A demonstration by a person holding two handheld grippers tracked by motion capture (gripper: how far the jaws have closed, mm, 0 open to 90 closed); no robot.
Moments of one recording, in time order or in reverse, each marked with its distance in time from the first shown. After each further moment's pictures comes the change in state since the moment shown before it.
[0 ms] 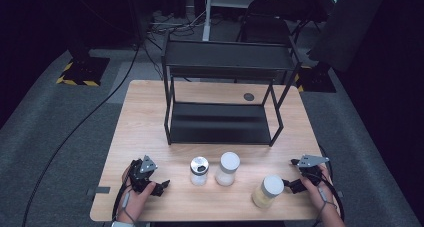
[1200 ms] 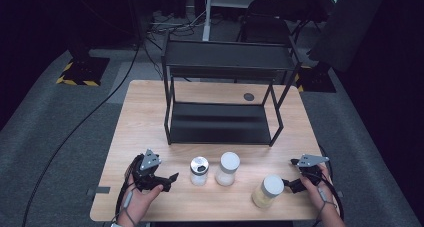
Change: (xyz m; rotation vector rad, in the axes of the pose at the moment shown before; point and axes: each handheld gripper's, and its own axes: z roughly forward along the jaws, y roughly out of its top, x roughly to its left) left arm -0.030 0.028 -0.040 -0.157 -0.015 -0.047; right arm -0.002 0.001 0.001 0.000 0.004 -0.003
